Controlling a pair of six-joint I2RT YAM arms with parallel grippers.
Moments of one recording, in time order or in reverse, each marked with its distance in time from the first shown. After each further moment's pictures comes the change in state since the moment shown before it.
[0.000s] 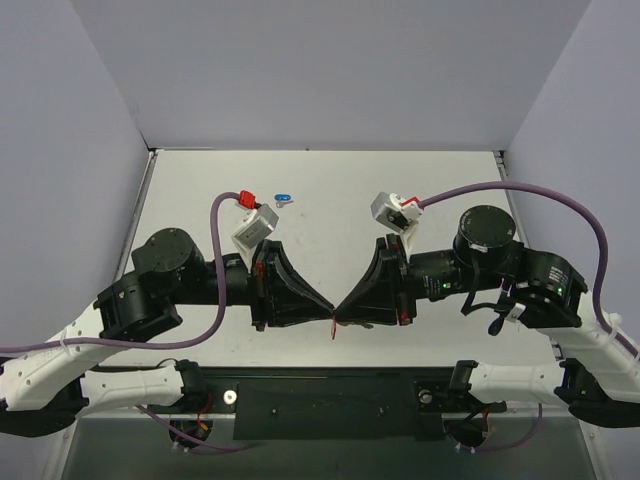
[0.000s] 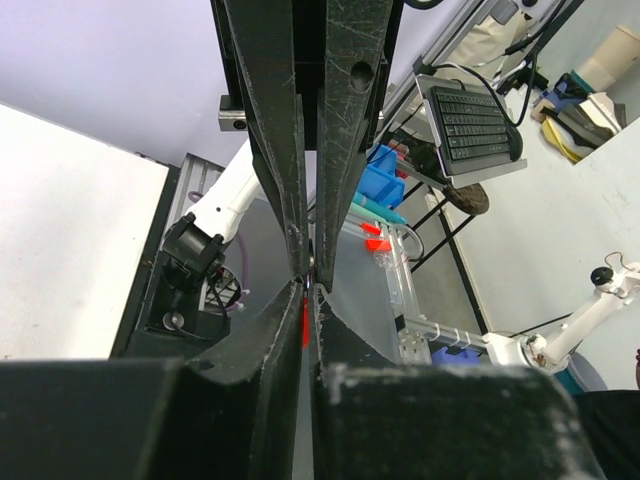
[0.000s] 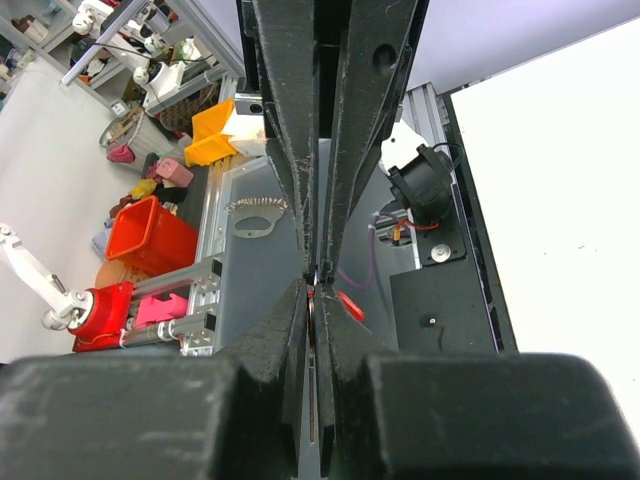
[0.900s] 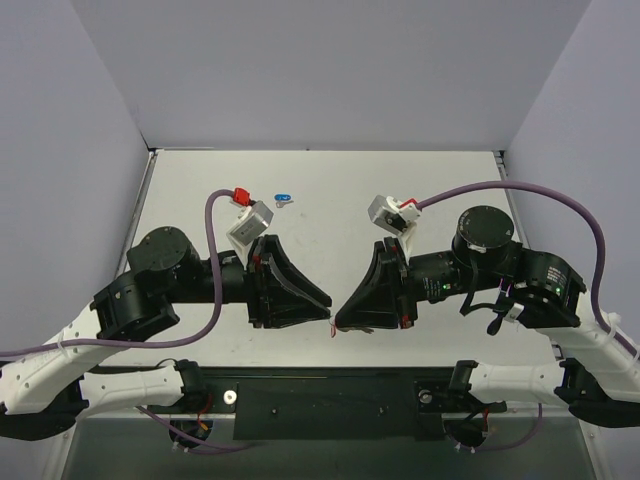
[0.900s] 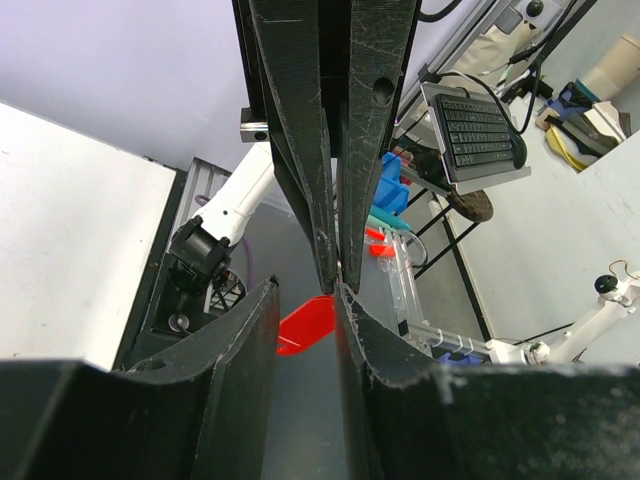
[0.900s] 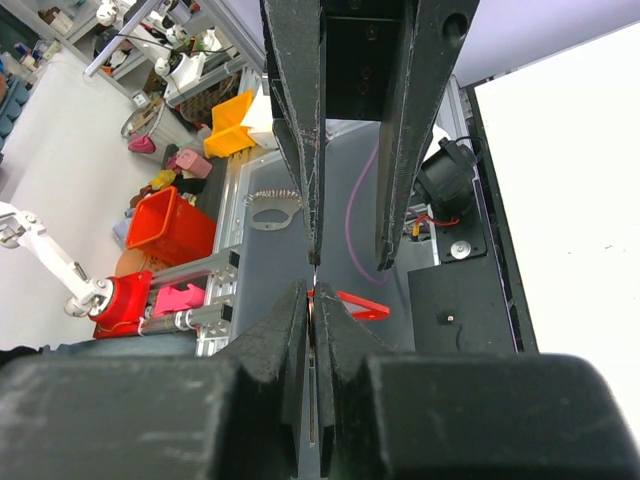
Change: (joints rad) left arm 0.026 -0.007 0.000 -0.004 0.005 -0.003; right arm 0.000 0.000 -0.004 0.005 -0.042 0.021
